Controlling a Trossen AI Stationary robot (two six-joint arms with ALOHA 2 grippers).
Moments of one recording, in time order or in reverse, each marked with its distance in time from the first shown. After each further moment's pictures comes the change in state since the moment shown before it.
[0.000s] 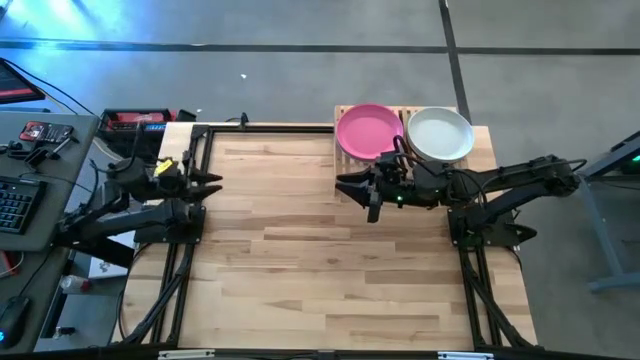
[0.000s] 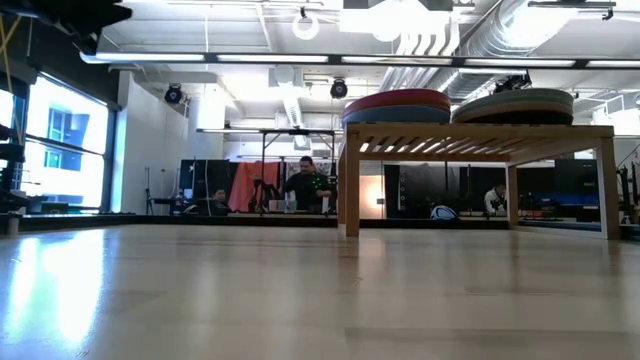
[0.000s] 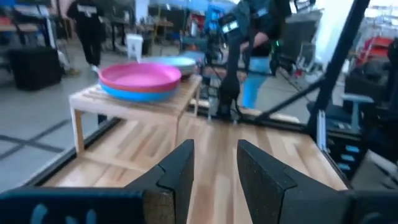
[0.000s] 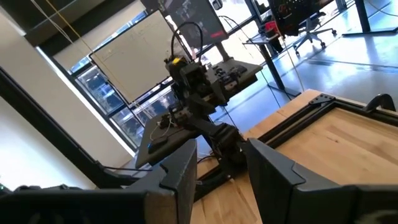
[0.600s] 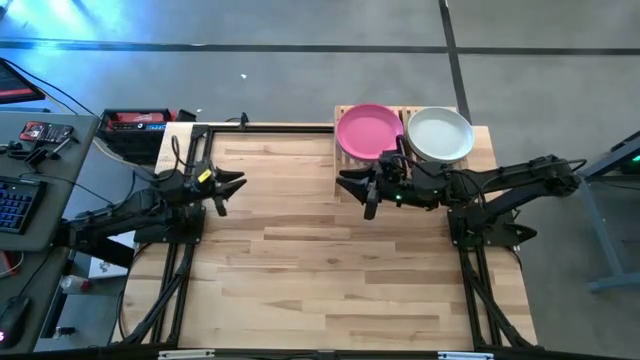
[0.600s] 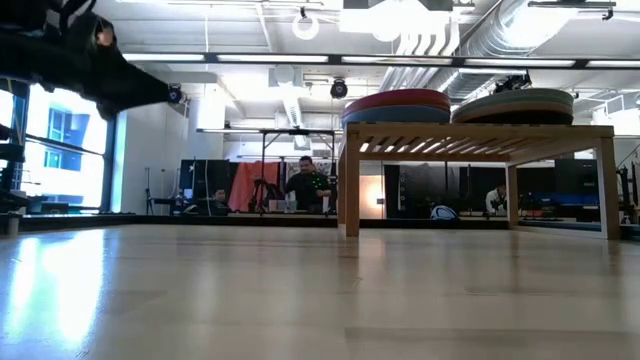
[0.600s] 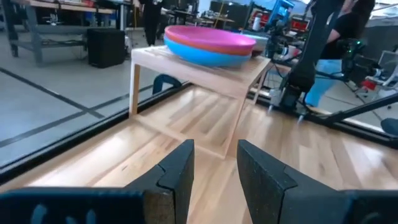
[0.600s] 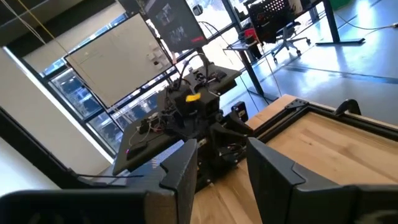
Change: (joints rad) left arm 0.000 -0.008 -0.372 0.325 -0.253 -0.079; right arm -0.001 0.000 0.000 -0.024 0.089 -0.019
